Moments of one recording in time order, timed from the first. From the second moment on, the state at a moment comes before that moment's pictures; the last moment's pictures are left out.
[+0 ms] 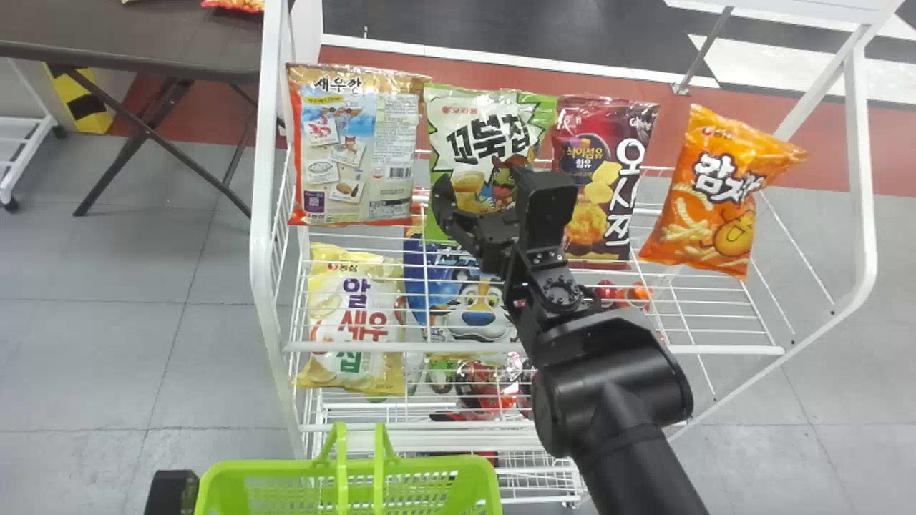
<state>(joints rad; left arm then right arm) 0.47 0.07 0.03 -1.92 0.37 1.37 -1.24 -0.06 -0.06 0.20 -1.48 0.00 0.05 -0.03</state>
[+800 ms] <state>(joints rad) 0.47 0.07 0.04 -1.92 0.37 1.37 -1.24 -0.04 -0.06 0.20 -1.52 0.00 0.10 -0.05</state>
